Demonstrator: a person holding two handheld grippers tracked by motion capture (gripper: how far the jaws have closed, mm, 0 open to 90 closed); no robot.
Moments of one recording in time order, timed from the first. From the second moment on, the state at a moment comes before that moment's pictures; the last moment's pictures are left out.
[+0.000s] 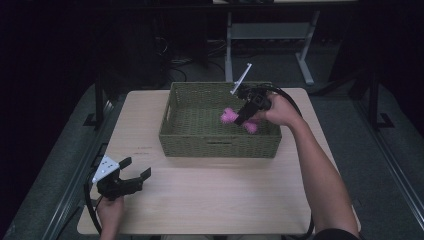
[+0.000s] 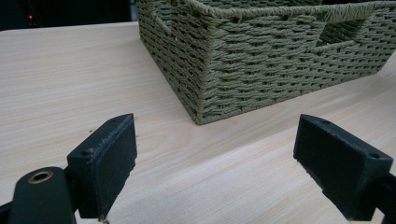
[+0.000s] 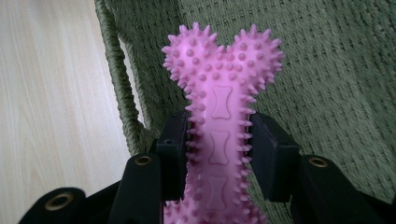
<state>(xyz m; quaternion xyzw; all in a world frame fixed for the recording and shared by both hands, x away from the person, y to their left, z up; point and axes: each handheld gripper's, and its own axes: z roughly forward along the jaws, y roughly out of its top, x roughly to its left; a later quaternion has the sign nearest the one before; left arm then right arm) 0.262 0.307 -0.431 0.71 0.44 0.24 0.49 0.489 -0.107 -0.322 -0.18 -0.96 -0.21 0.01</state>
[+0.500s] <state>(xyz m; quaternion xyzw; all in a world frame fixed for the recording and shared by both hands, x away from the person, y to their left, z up) 0.262 0.307 -0.431 0.71 0.44 0.24 0.49 0.494 -0.098 -0.335 -0.18 -0.96 -0.20 0.01</state>
